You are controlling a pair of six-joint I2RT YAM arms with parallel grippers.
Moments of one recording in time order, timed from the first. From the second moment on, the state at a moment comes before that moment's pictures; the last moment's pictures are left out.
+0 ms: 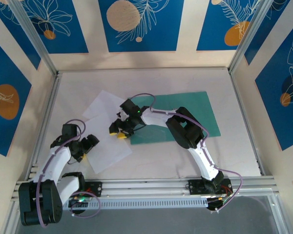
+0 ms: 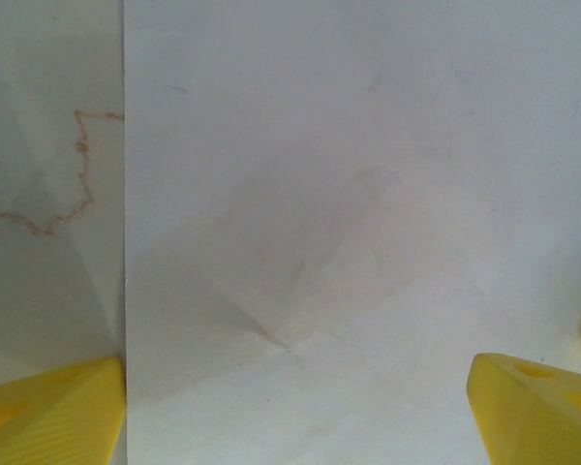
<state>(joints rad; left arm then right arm) 0.08 0.98 0.43 -0.65 0.25 -0.69 0.85 2.26 1.58 -0.34 -0.71 0.90</state>
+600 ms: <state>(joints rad) 0.11 0.94 0.39 -0.59 0.33 -0.70 0.85 2.25 1.57 -0.31 -0.73 0.93</state>
